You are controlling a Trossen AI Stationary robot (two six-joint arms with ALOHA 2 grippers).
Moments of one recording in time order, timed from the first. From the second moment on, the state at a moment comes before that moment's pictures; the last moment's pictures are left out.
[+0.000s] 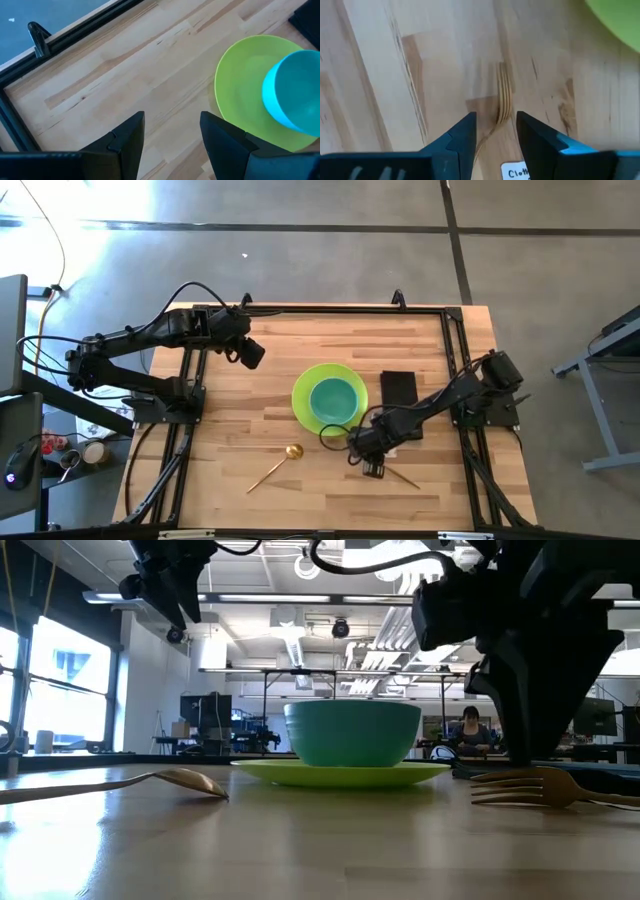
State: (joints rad) left arm 0.40 1.13 1.19 -1.13 -0.28 -0.58; right arm 0.39 1.80 1.16 -0.69 -0.08 0.60
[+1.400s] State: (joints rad) left arm 0.32 1.13 0.98 -0.41 -0.02 -0.58; right arm 0.27 1.10 1.16 -0.65 0.66 0.73
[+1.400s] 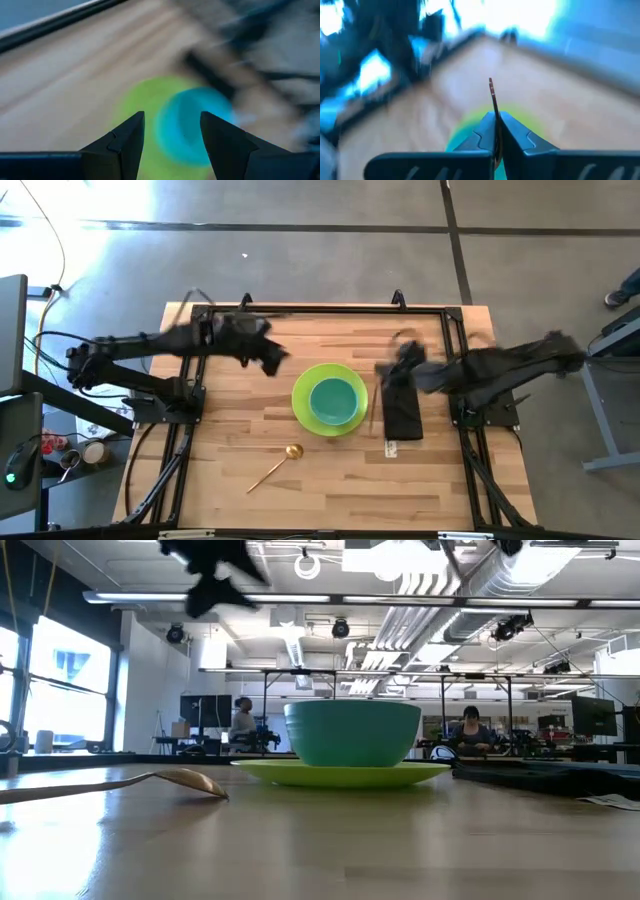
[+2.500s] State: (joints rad) left arm 0.24 1.48 0.92 0.39 0.11 -0.66; right arm -0.05 1.38 1.16 0.04 0.26 0.32
